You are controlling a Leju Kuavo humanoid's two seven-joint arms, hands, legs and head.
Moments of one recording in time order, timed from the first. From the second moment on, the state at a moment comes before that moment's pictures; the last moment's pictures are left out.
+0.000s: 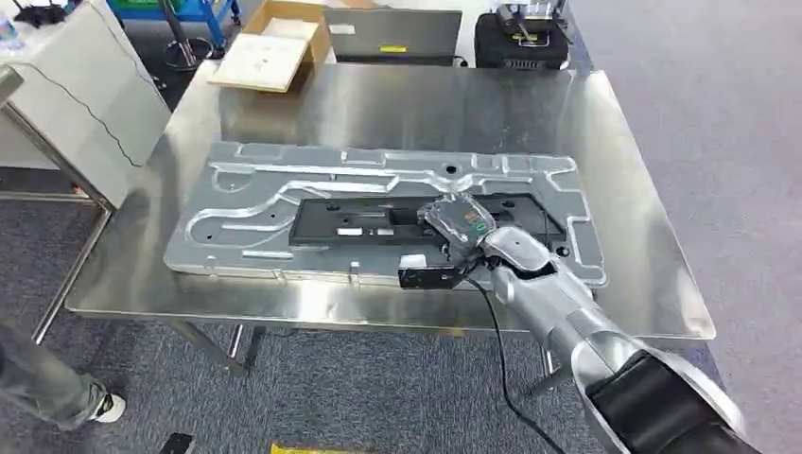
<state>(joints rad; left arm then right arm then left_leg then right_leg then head) -0.13 0.05 1.05 -0.21 -0.99 -0.12 -0.27 -0.91 0.02 0.71 -0.54 0.79 -0.29 -0.37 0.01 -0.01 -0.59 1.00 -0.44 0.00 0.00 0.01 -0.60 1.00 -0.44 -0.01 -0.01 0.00</state>
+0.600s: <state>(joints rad) -0.14 0.04 1.04 -0.21 -1.00 -0.14 -0.28 -0.87 0.00 0.67 -0.50 0.80 -0.33 -0.34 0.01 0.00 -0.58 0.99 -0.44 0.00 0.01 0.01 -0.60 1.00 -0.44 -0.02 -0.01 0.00</state>
